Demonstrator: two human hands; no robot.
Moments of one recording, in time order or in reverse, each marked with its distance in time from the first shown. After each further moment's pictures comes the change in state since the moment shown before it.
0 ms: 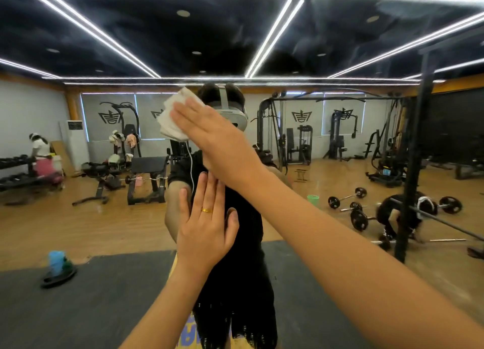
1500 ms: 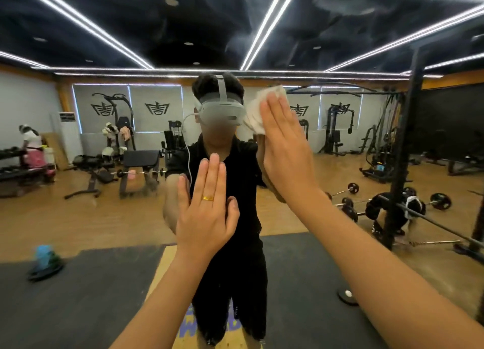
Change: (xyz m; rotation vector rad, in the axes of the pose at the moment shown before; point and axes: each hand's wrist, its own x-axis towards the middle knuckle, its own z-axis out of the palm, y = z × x) left_hand 0.049 0.108 0.022 0.032 -0.002 0.007; right_hand -0.120 0.131 -0.094 -0.231 0.157 0.349
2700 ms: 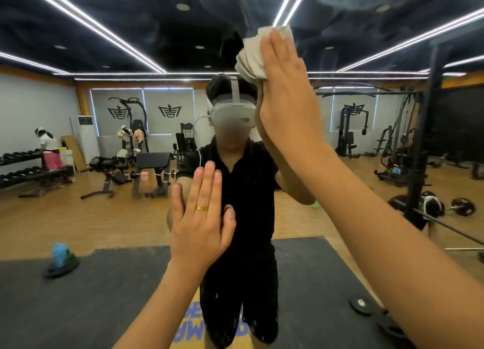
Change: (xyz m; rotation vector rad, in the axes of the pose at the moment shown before) left_hand -0.004 0.002 0.005 -0.014 0.027 0.005; right_hand 0.087 0.003 -0.018 0.075 -0.077 0.111
